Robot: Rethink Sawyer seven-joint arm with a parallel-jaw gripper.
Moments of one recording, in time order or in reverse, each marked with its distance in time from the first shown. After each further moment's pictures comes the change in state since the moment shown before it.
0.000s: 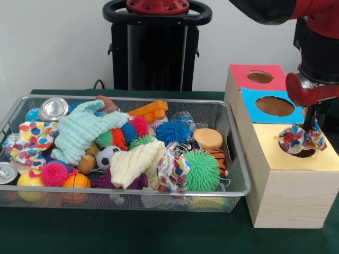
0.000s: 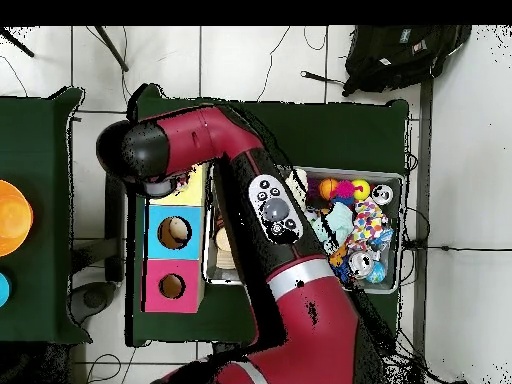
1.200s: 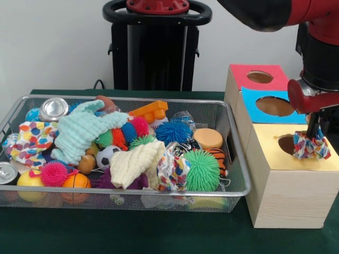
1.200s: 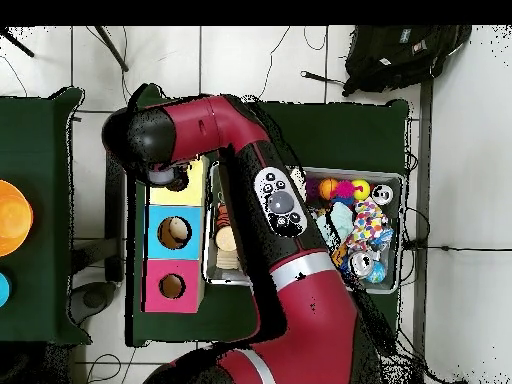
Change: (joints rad) arm 0.001 0.035 0.000 -0.074 0.014 0.029 0.000
